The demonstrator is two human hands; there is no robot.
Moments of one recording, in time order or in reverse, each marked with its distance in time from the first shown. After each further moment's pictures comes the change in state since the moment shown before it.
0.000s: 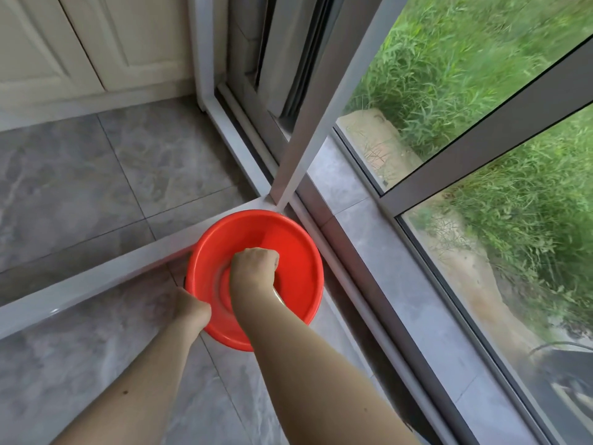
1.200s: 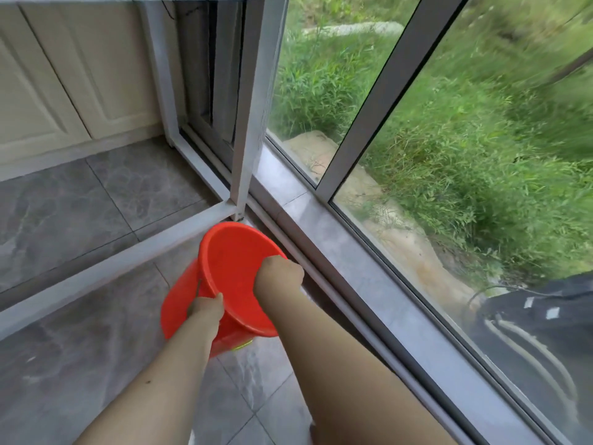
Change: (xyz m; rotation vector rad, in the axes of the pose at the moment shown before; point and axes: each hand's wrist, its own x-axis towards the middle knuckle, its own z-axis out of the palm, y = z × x) left_hand -0.244 -0.022 -0.043 -0.299 -0.256 -0.087; right_hand -0.267 0.065 -0.113 -0.457 0.021 0.083
